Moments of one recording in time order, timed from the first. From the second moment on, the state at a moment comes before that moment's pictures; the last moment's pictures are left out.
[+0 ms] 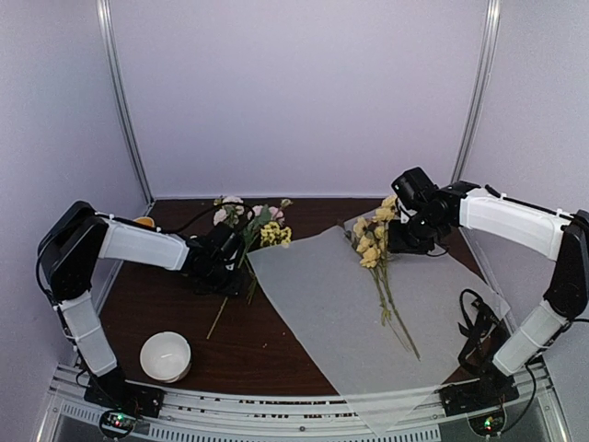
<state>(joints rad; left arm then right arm) -0.68 1.82 1.02 -0.31 -0.17 -0.41 0.52 1.57 1.27 -0.78 0.17 0.53</state>
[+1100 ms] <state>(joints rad) -1.04 1.18 0.86 0.35 0.08 -0.15 1.01 1.45 1.38 0.04 -0.21 0.42</state>
